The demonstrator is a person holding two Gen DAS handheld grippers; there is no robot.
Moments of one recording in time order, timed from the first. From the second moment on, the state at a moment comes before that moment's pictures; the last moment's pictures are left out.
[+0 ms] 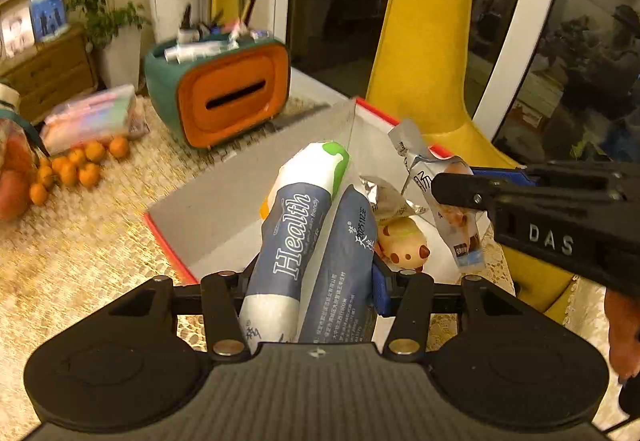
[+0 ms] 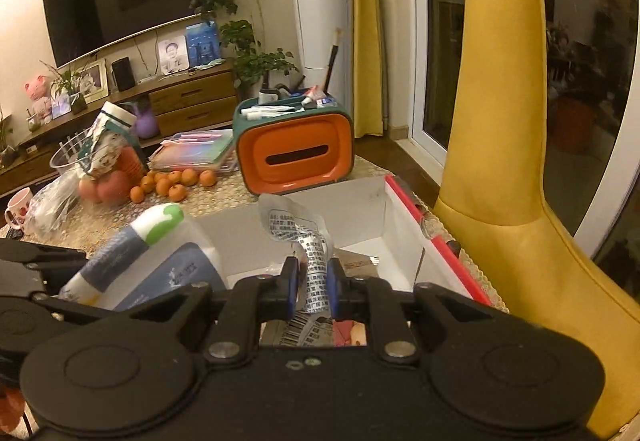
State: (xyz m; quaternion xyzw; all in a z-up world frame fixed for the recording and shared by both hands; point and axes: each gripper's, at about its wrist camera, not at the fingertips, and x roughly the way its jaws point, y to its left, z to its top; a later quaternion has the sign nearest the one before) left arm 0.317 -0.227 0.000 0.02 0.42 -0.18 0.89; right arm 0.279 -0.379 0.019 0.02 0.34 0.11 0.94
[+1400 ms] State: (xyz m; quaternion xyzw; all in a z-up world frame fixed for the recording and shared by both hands) left arm 0.342 -0.244 -0.068 0.08 0.47 -0.18 0.86; right arm 0.306 -0.383 -0.048 0.05 0.41 0.14 0.90
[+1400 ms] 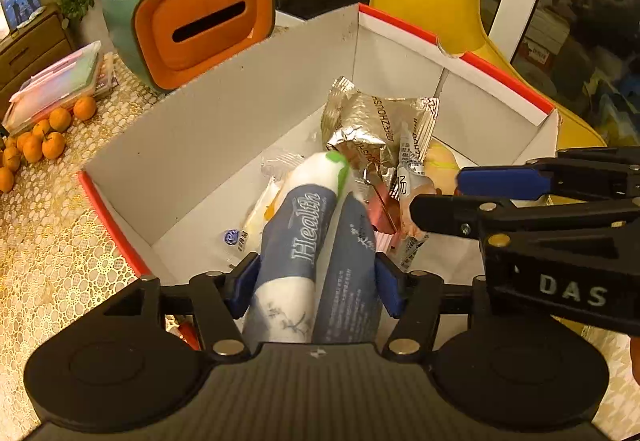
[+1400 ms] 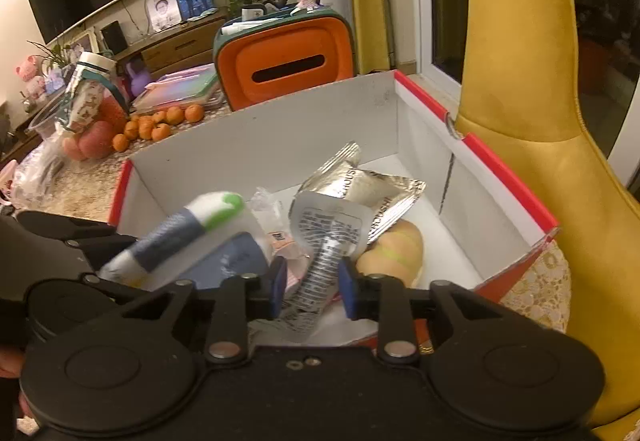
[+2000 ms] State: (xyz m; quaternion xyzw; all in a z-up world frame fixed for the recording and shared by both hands) left arm 0.299 -0.207 -0.022 0.03 0.40 -0.20 0.89; right arm 0.274 -0.376 -0.006 0.04 0.38 0.16 0.91
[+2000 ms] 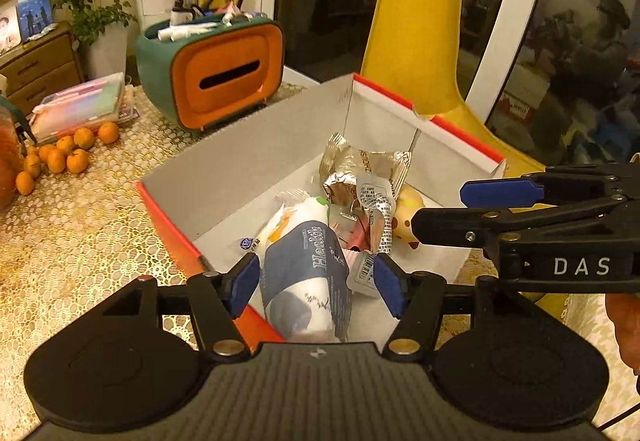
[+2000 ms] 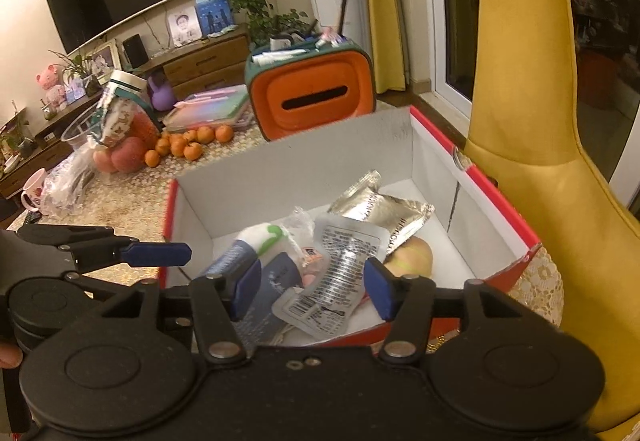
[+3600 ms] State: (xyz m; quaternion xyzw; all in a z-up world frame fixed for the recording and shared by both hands) left arm 0.151 -0.134 0.014 0.01 0.30 -0.17 0.94; right arm 0.136 -0.350 0.019 0.03 0.26 0.14 0.96
